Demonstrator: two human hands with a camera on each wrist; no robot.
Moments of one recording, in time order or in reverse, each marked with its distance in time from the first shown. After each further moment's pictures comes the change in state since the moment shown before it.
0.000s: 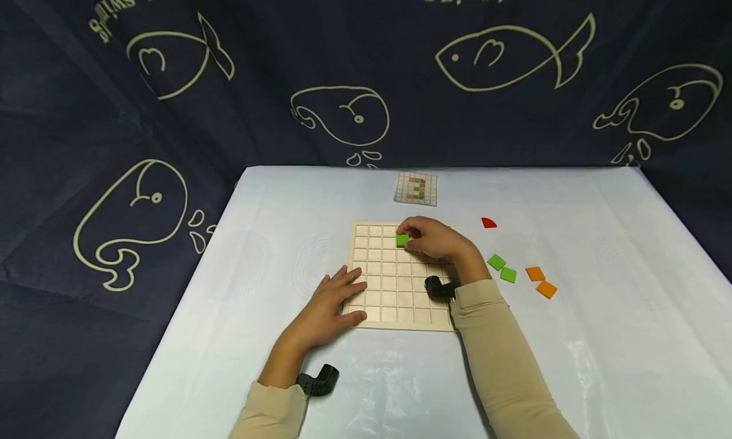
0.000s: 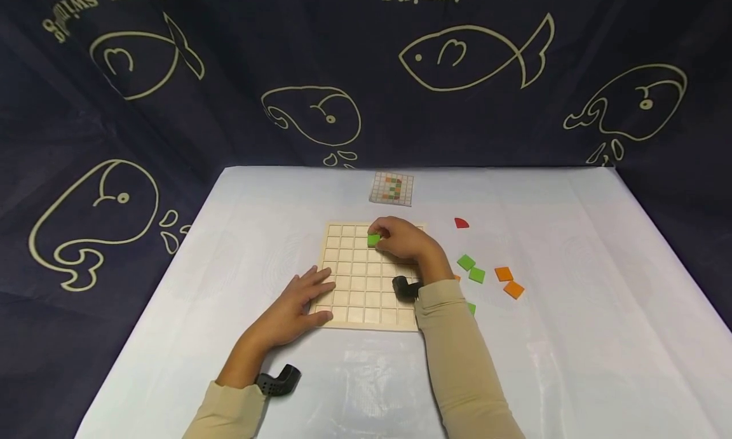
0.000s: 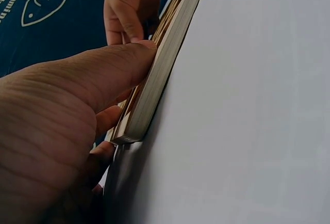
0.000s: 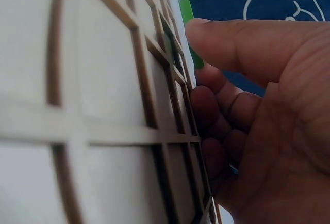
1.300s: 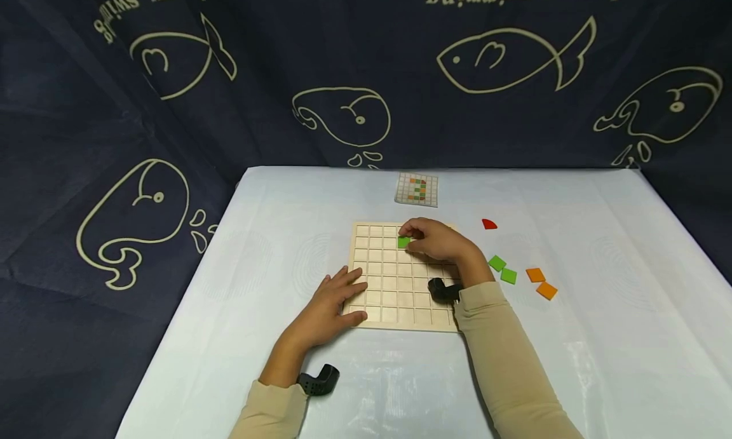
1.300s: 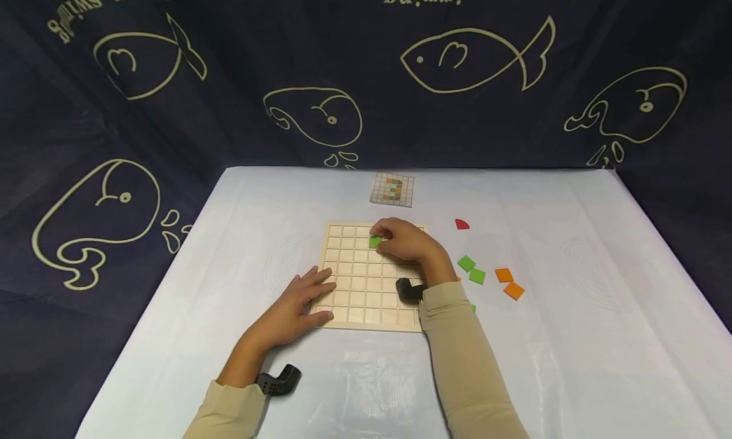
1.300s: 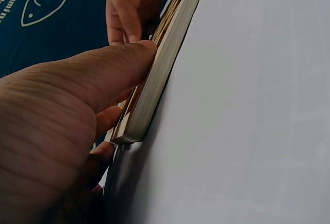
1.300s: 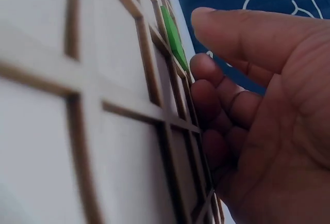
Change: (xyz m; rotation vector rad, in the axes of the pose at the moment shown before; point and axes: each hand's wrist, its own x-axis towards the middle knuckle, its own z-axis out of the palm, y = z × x) left_hand 0.000 0.001 0.000 -0.015 -0.002 -0.003; right_hand -0.005 0.003 -0.003 0.035 -0.022 -0.005
